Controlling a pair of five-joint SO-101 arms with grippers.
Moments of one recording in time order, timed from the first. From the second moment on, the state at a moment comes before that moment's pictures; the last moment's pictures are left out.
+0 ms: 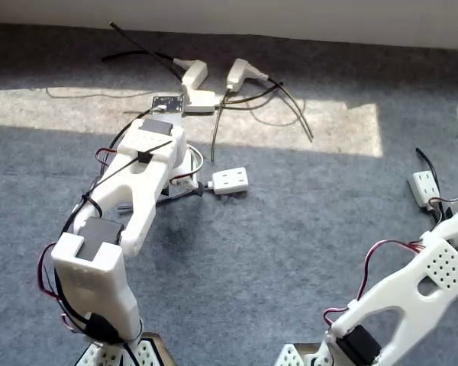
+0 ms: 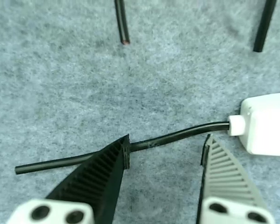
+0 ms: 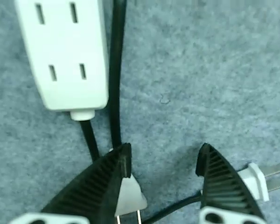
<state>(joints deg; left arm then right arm) 6.4 19.0 6.6 69.2 17.2 46.0 70.9 -81.5 97.9 62.1</state>
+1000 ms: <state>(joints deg) 6.4 19.0 6.6 69.2 17.2 55.7 72.9 -81.4 85.1 37.1</state>
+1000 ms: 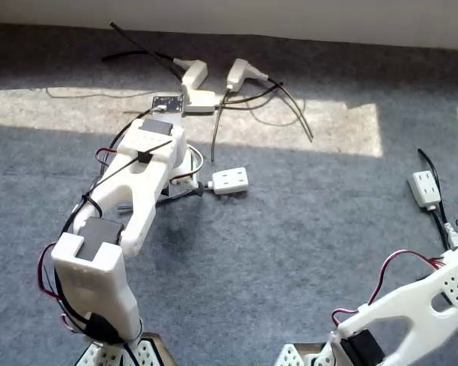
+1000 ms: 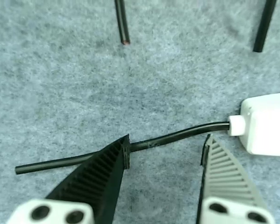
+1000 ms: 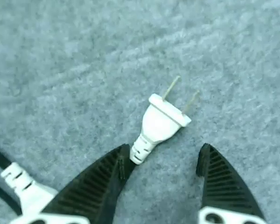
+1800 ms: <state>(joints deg) 6.4 19.0 6.6 69.2 17.2 54.6 76.2 -88.5 83.9 26.2</state>
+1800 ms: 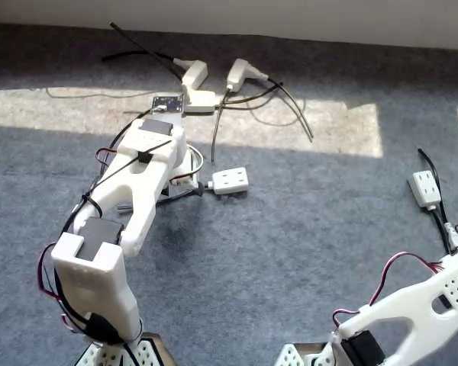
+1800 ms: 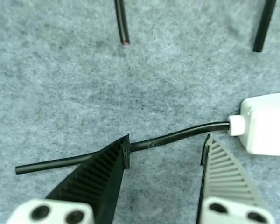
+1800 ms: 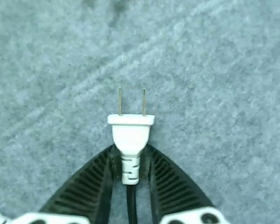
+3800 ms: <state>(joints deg) 8.8 19.0 -3.5 88.0 23.1 -4.9 -1.6 -24.9 98.7 -1.9</state>
